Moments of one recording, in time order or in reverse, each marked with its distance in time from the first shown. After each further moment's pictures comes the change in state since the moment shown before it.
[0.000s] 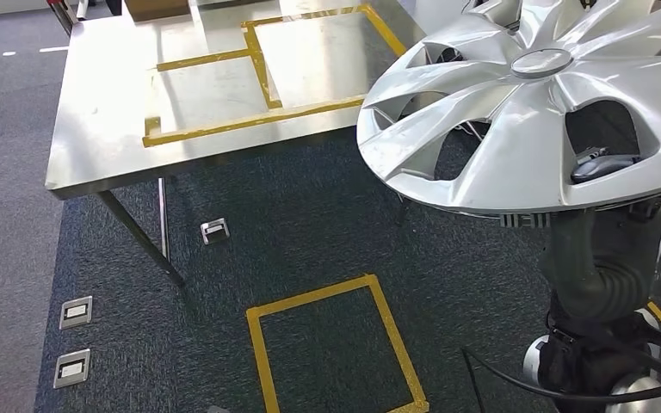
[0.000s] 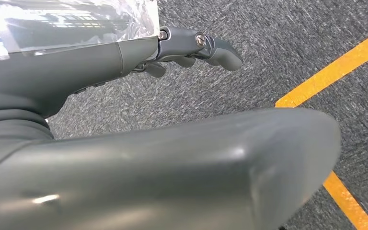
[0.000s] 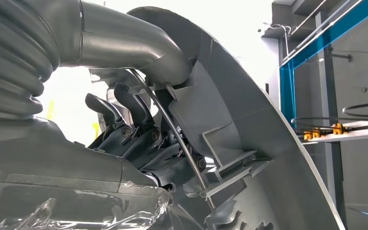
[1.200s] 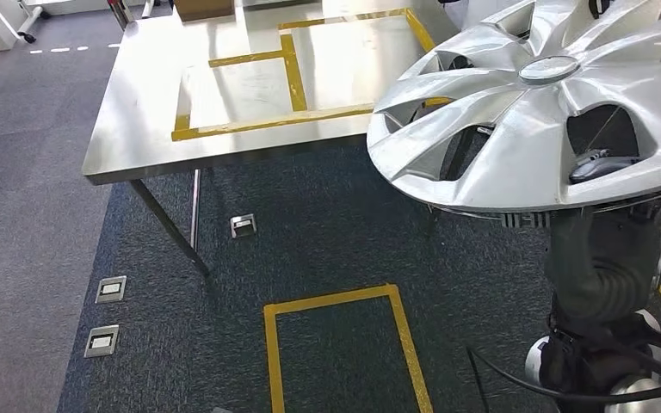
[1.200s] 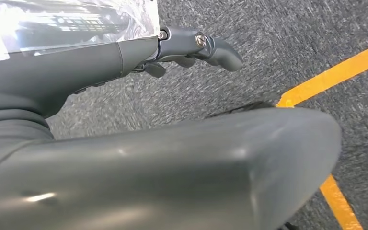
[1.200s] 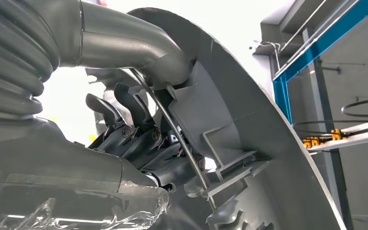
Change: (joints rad) left arm 0.003 0.001 0.000 0.000 -0.001 -0.003 0.015; right arm 0.005 0.003 0.001 0.012 0.027 0.000 0.001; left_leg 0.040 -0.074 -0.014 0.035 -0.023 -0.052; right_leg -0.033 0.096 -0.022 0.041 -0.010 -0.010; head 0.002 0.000
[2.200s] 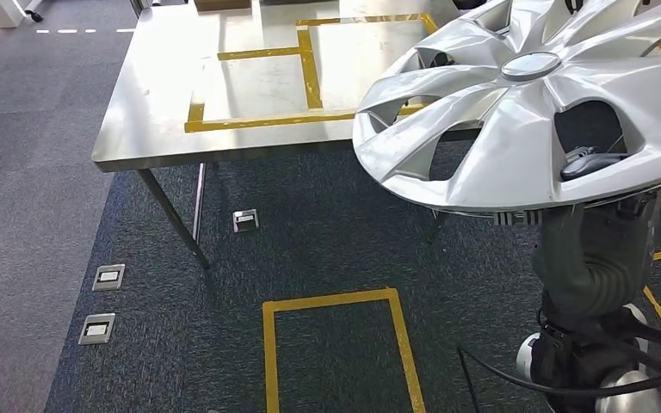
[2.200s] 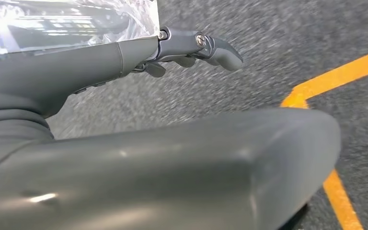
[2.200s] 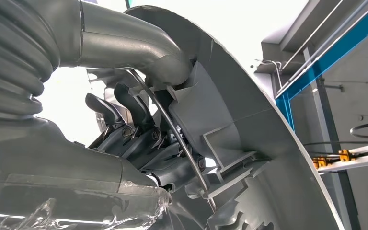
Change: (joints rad) left arm 0.000 -0.001 0.001 0.000 0.026 -0.015 0.040; right arm 0.004 0.006 -0.003 0.000 -0.029 0.002 -0.013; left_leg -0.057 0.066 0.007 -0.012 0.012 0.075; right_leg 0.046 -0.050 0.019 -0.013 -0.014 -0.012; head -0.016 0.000
